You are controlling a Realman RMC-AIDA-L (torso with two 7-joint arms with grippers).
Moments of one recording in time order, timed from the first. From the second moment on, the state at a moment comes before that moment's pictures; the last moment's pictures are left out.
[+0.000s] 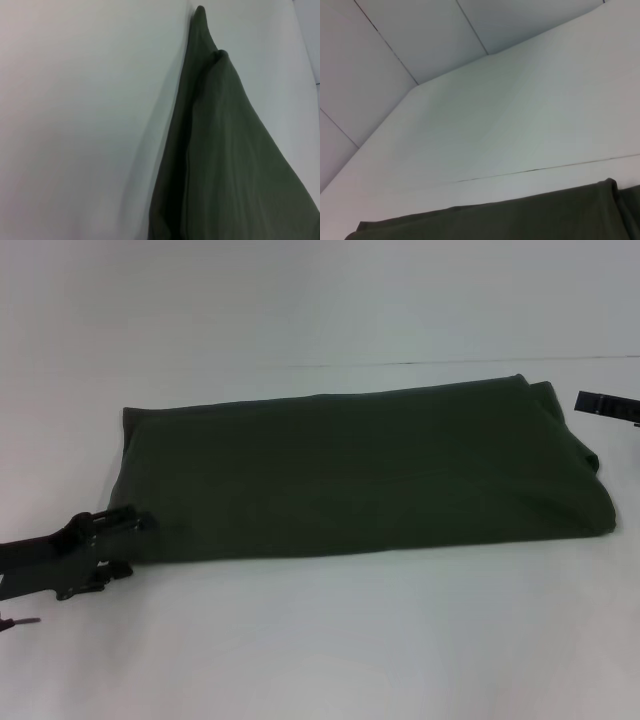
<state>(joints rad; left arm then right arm) -0.53 -2.10 0.33 0.67 2.38 1.34 -2.58 0.57 1.92 -0.47 -0.60 -2.07 -1.25 1.92</state>
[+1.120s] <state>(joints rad) -0.57 -2.09 0.34 0.66 2.38 1.30 -2.54 0.58 1.92 -0.47 -0.60 -2.07 -1.25 1.92</state>
